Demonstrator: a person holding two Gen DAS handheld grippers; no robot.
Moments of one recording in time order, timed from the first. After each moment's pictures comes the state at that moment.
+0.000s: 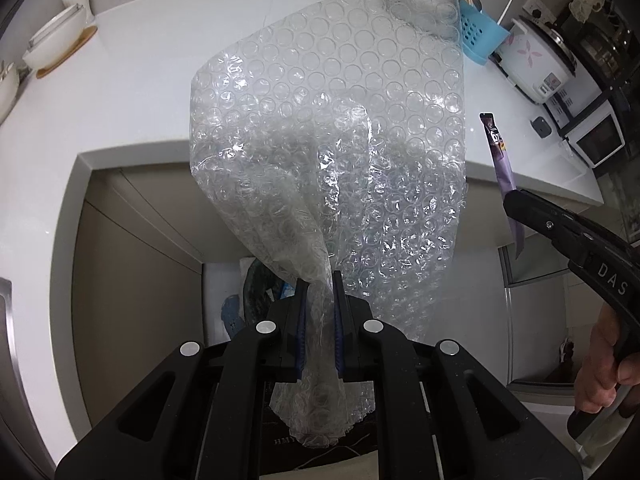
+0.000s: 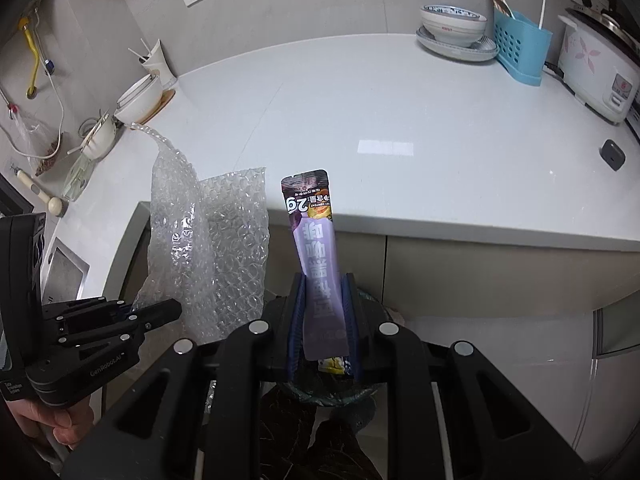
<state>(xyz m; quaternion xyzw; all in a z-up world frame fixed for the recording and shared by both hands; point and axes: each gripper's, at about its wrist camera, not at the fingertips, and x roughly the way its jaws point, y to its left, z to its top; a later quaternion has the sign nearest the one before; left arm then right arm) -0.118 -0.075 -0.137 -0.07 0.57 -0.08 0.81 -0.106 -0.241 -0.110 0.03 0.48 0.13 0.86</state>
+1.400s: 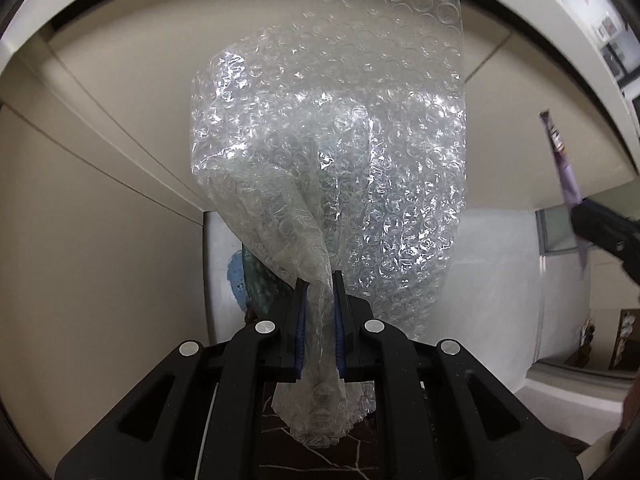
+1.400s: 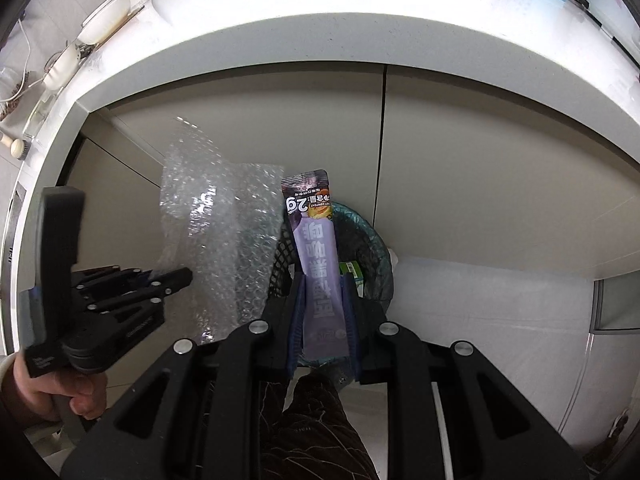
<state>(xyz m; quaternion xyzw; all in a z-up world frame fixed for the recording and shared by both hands) -0.114 -0.095 -0.298 -0.04 0.64 -0.05 0.76 -0.101 -0.222 -0.267 -0.01 0.57 0.12 0.81</state>
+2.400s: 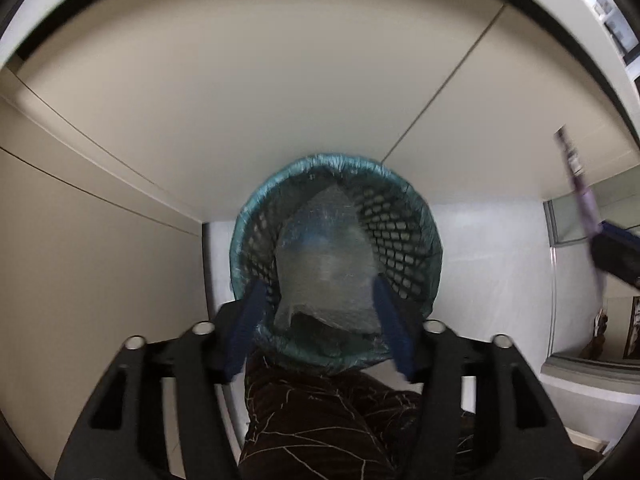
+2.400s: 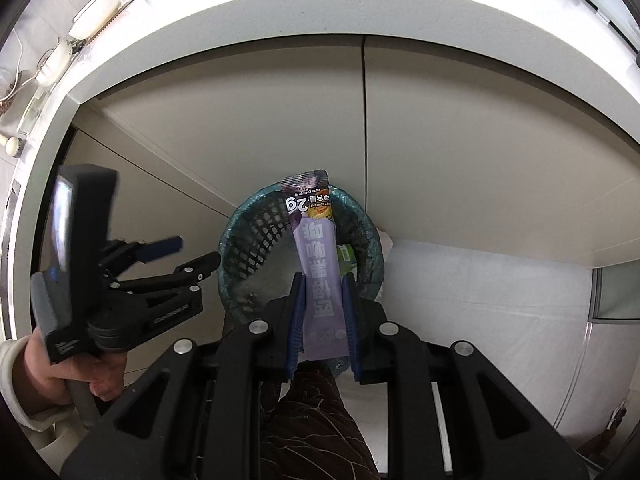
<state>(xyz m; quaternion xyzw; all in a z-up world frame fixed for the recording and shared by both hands) -0.100 -0.111 -0.307 -0.02 0.63 -0.06 0.77 -0.098 -0.221 -0.283 0.00 0.59 0.12 0.79</state>
